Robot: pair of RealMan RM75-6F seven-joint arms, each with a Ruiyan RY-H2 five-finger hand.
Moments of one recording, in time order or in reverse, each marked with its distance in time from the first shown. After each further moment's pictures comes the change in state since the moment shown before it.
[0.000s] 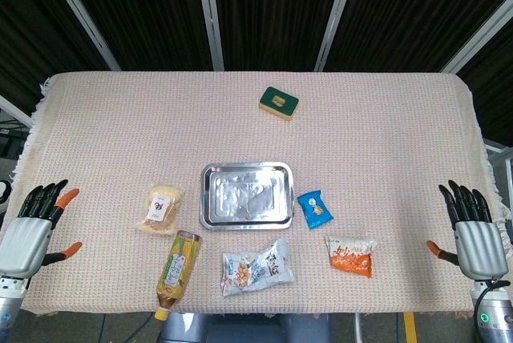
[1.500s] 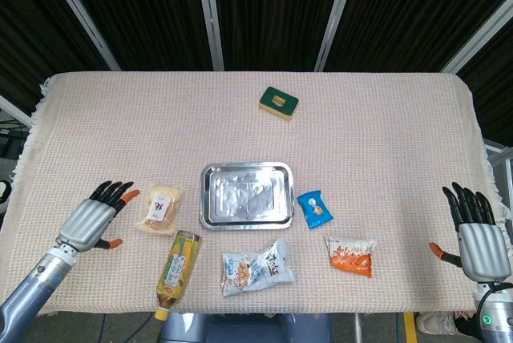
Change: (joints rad) left arm -0.279 -0.075 -0.034 0.085 -0.072 -0.471 0.045; right arm -0.012 -0.002 -0.004 0.011 0.012 0.004 0.011
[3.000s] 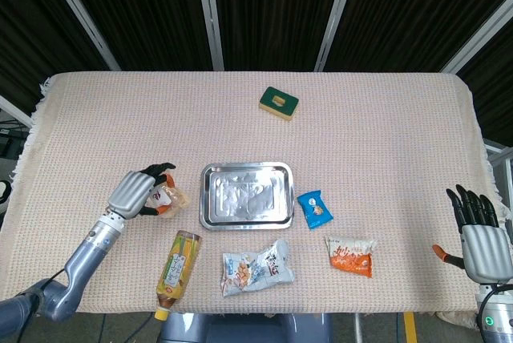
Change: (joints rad) left arm -0.150 -0.292 -0.086 0.274 -0.013 0.092 -0.308; right arm -0.004 0.003 0.000 -0.003 0.018 -0.016 -0.005
